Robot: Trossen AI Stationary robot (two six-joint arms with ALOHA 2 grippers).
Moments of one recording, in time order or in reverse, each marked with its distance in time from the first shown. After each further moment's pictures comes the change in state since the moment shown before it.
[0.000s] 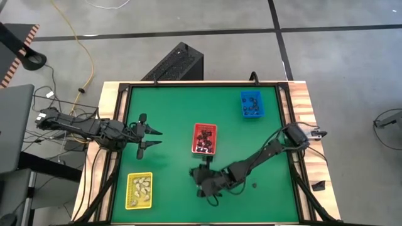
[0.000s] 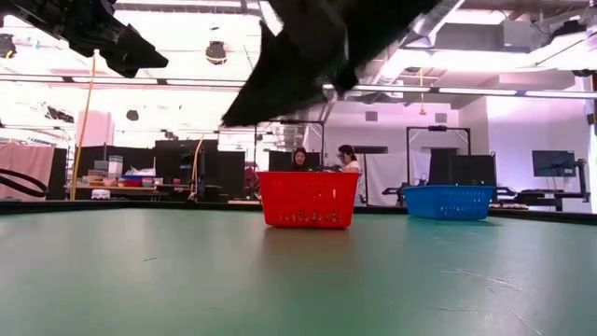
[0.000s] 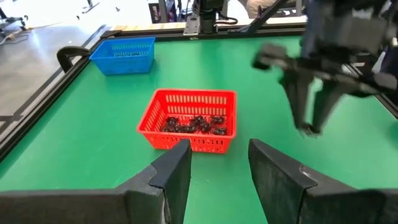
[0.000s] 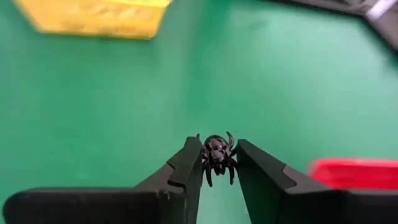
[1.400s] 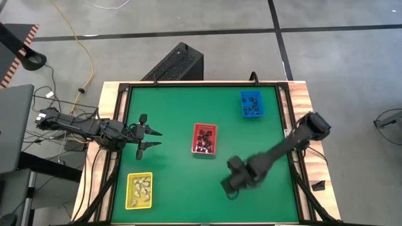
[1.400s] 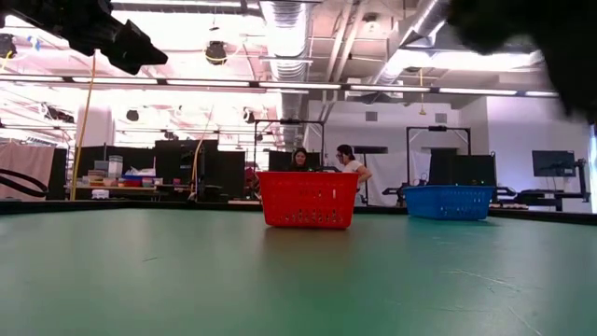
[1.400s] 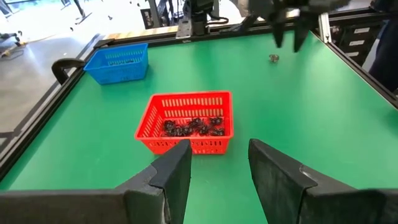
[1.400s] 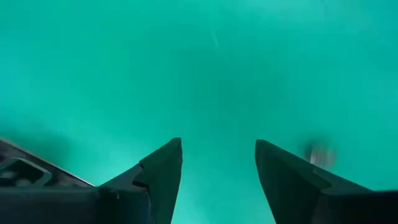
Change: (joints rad) left arm 0.000 0.000 0.000 0.005 0.025 0.072; right arm 0.053 -0.309 0.005 -0.946 -0.602 1.331
